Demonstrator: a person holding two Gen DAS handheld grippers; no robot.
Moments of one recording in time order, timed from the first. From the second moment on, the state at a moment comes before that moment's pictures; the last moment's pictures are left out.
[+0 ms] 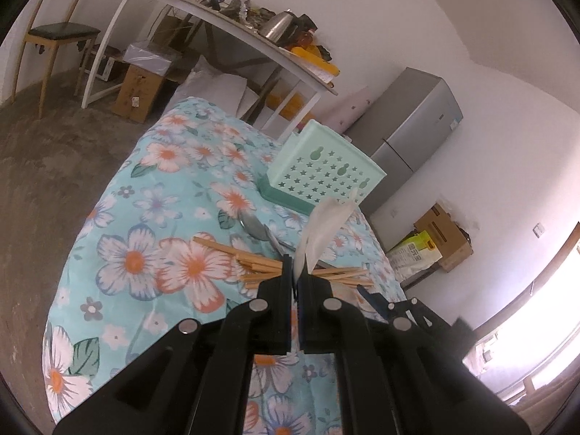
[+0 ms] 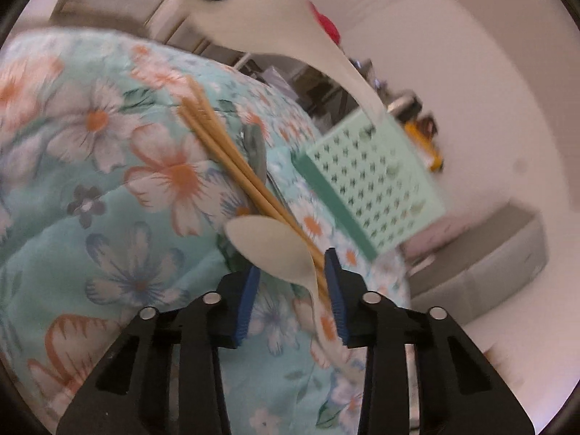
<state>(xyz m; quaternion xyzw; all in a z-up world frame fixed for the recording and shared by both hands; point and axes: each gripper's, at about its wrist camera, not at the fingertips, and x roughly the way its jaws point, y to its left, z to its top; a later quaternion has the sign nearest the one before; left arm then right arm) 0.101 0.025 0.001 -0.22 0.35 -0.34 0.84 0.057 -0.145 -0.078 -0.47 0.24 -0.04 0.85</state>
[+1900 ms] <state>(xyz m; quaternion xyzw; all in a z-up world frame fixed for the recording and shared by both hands) 0.240 -0.144 0.235 0.30 0.26 -0.27 0.88 0.030 -0.306 0.084 -0.08 0.13 -0.15 0.98</state>
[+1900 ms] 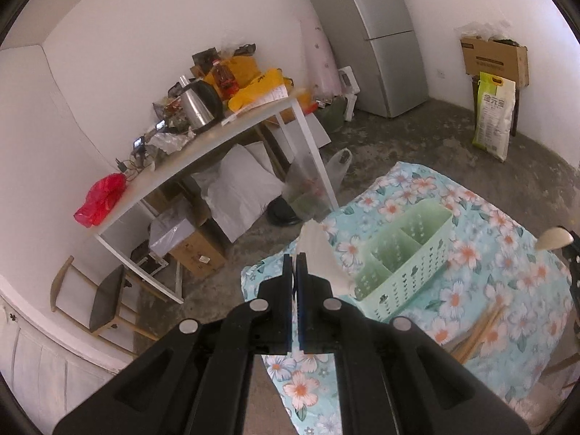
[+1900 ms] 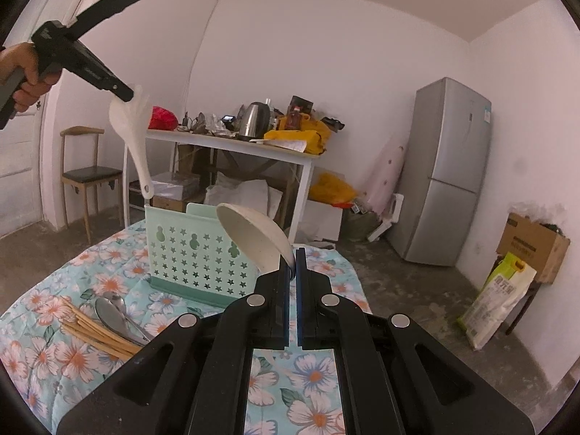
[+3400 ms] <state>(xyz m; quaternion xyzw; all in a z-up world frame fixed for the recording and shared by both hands) 0.295 -0.135 0.143 0.03 0.33 -0.36 0.87 0.076 -0.357 0.141 0.09 0.12 -0.05 0.99</state>
